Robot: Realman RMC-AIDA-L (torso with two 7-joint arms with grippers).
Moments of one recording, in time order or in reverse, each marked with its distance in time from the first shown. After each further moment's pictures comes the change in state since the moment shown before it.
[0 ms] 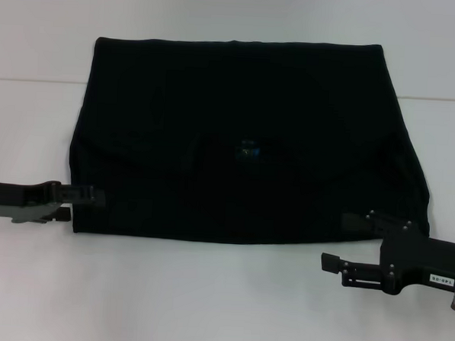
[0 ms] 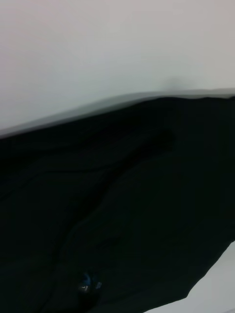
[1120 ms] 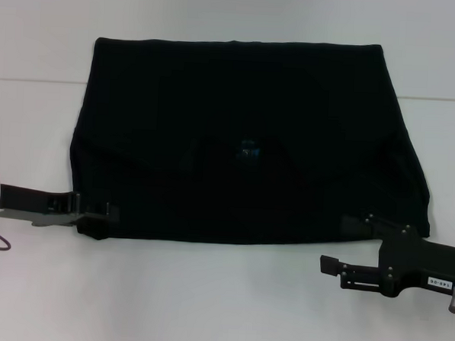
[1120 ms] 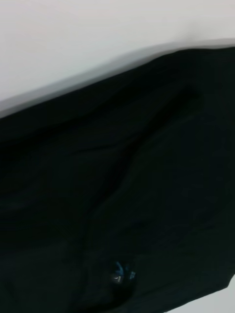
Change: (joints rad) left arm -0.032 -0.021 0.105 0.004 0.002 -0.012 0.009; right arm -0.004 0.001 0.000 0.015 0.000 0.014 0.008
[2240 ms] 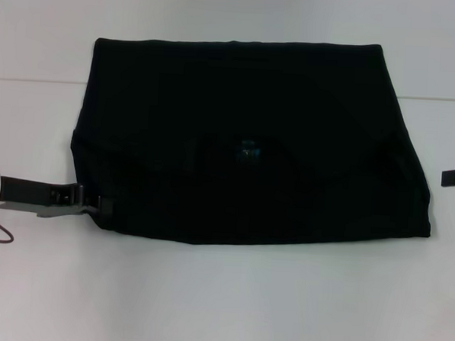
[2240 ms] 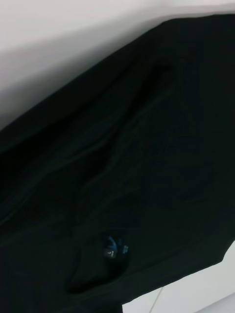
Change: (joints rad) left arm -0.006 0.009 -0.011 -0.004 -0.039 0.034 0.043; right arm 0.195 -0.232 -0.003 -0.181 -0.397 0.116 1.246
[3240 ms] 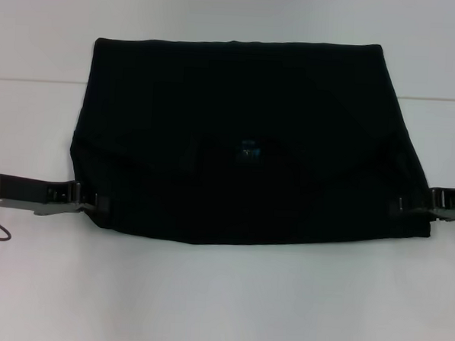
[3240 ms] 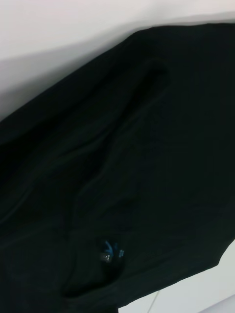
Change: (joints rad) left arm 0.000 0.006 0.000 0.000 -0.001 -0.006 -0.006; right arm 0.062 0.077 -0.168 0.116 -0.034 0.193 0.018
